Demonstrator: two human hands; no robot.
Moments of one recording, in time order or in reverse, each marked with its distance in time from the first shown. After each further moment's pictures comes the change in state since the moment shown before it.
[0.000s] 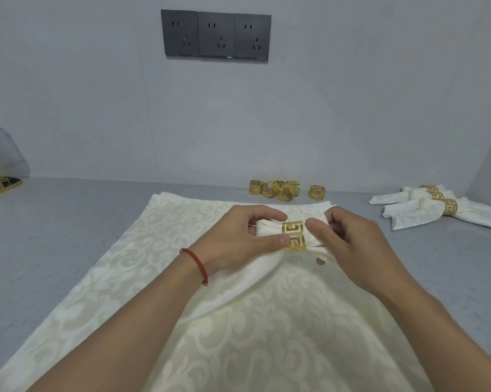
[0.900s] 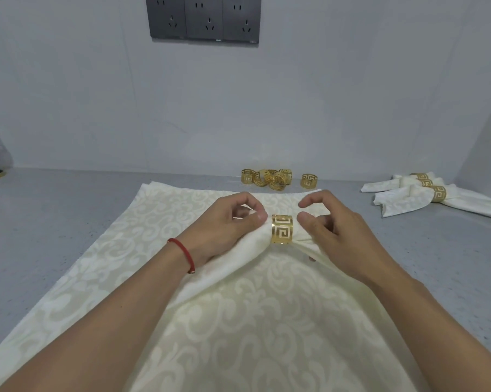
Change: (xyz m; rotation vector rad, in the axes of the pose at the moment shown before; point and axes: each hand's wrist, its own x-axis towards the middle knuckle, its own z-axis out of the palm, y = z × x) left_hand 0.000 -0.013 -0.001 -0.014 0.066 -0.036; right_hand -0.003 0.012 0.001 0.006 -0.087 0.015
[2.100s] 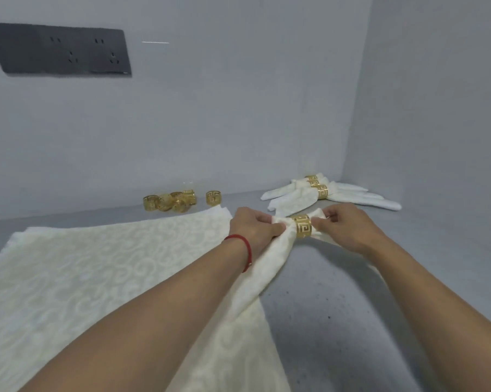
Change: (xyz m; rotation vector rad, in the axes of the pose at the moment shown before) left_hand 0.124 0.050 0.234 -0.009 0.096 -0.263; right_hand -0.029 0.147 -0.185 -0.254 0.192 0.402
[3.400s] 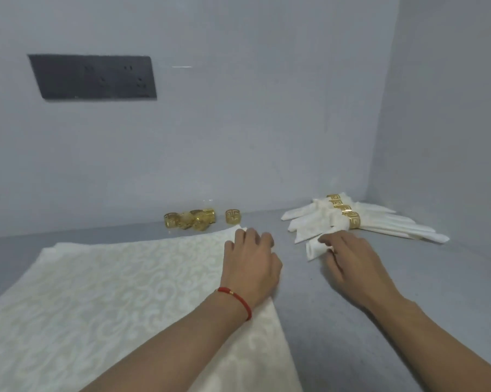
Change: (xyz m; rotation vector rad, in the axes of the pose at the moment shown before) left_hand -0.004 -0.034 -0.026 0.982 0.343 0.596; right_hand 0.006 0.021 0.056 -0.349 0.420 -0.596
